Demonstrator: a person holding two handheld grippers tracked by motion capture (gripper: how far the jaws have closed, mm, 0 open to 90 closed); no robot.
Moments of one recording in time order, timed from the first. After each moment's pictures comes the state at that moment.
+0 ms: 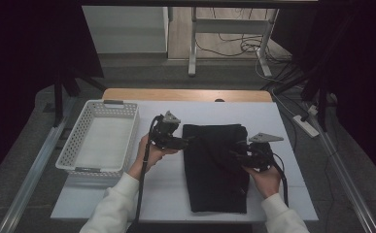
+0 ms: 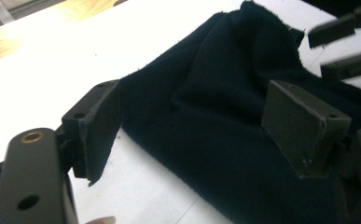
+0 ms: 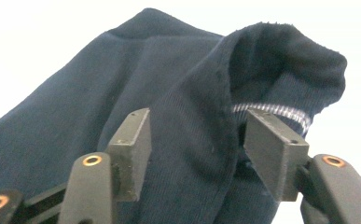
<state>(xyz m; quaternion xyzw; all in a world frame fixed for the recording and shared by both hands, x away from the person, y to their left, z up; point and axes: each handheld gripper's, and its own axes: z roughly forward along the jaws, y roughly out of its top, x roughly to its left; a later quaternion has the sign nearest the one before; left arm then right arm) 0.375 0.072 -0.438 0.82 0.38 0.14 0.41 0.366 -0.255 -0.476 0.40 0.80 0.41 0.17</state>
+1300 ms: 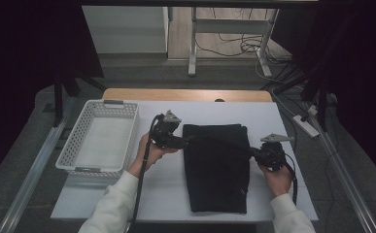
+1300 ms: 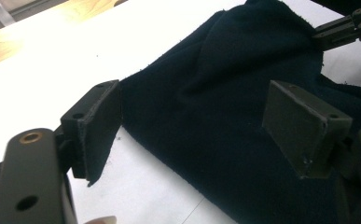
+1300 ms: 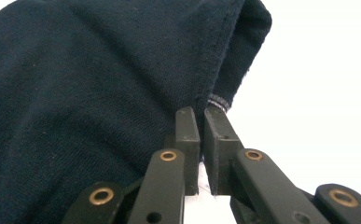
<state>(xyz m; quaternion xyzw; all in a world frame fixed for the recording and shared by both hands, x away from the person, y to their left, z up) 0.382 0.070 -0.438 0.82 0.37 0.14 0.41 0.376 -0.297 -0.490 0.44 0.80 0.36 0.19</state>
